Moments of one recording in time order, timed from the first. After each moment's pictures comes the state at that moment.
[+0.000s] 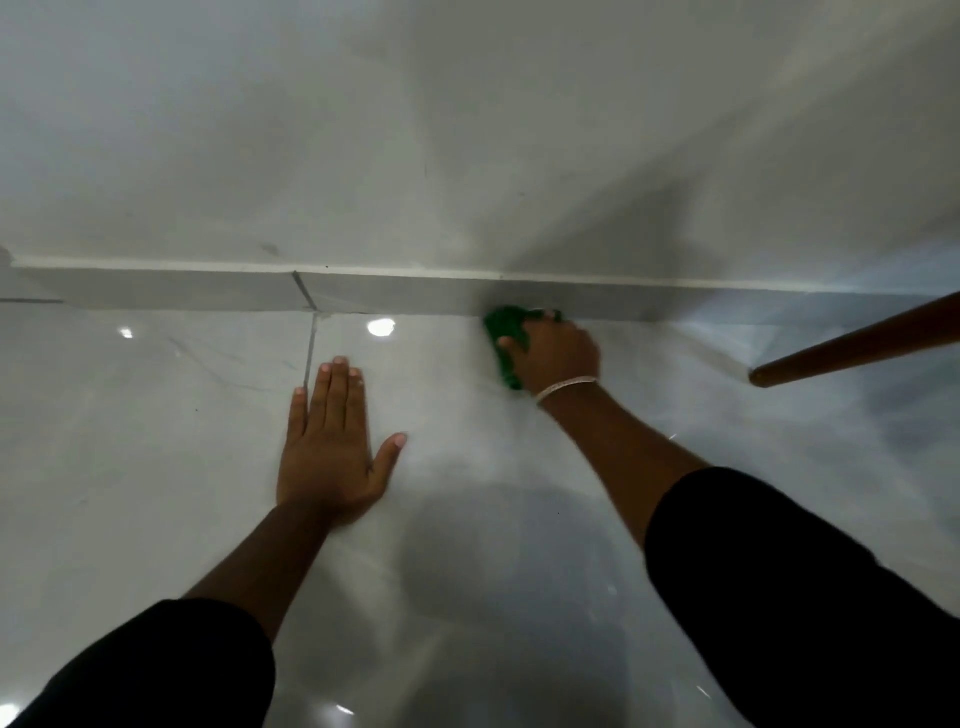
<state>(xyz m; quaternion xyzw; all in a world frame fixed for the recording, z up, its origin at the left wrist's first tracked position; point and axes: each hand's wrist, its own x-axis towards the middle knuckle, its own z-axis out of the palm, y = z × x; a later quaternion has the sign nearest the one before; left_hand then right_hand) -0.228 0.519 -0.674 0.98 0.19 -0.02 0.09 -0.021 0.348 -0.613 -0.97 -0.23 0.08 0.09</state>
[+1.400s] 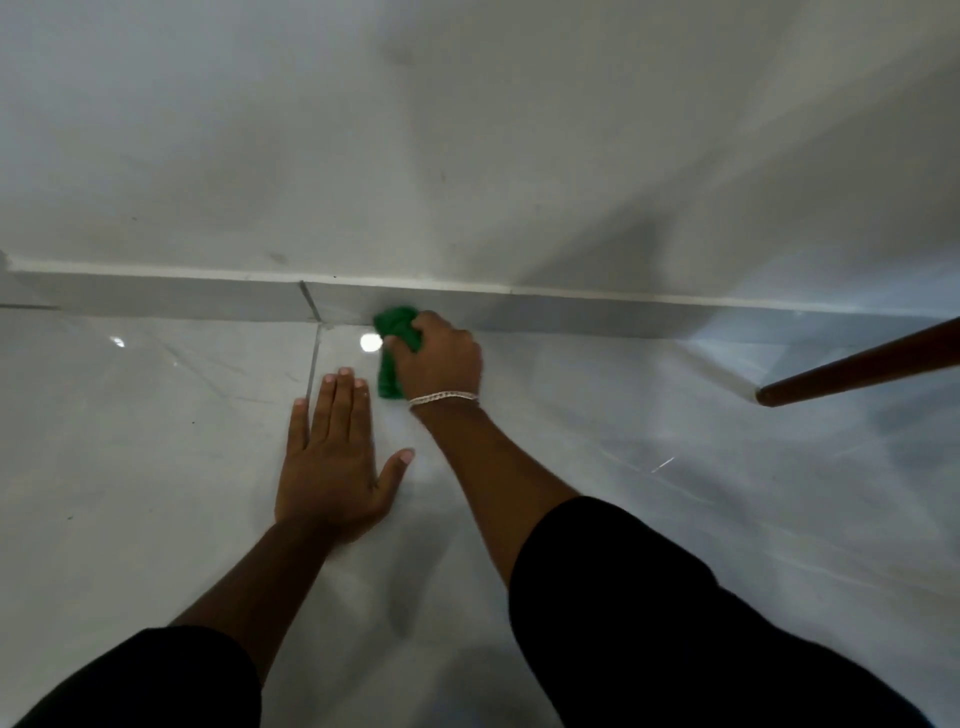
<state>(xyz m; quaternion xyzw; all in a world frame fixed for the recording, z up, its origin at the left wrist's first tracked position) -0.225 0.520 -0.680 0.98 0.20 -0.01 0.08 -0.083 0.461 -0.619 -0.92 -0.17 0.05 0.35</state>
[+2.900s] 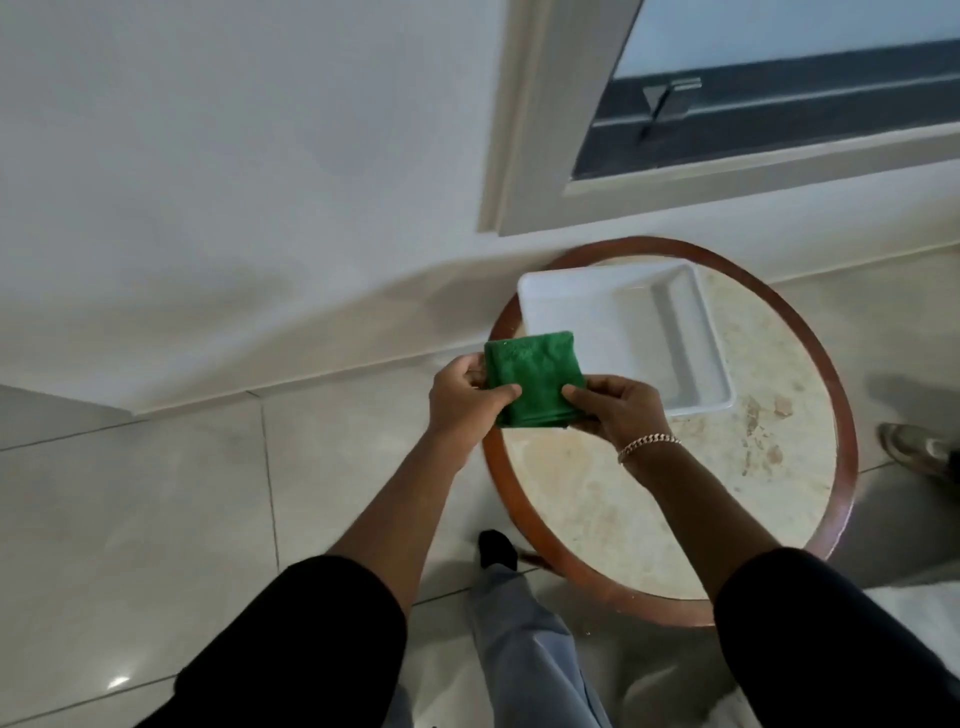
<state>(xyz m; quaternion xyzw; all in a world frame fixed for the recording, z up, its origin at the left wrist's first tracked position) -0.082 0.109 0.016 0.66 0.35 -0.10 0.66 -0.044 -0.071 0.023 -0.73 0.21 0.24 0.61</state>
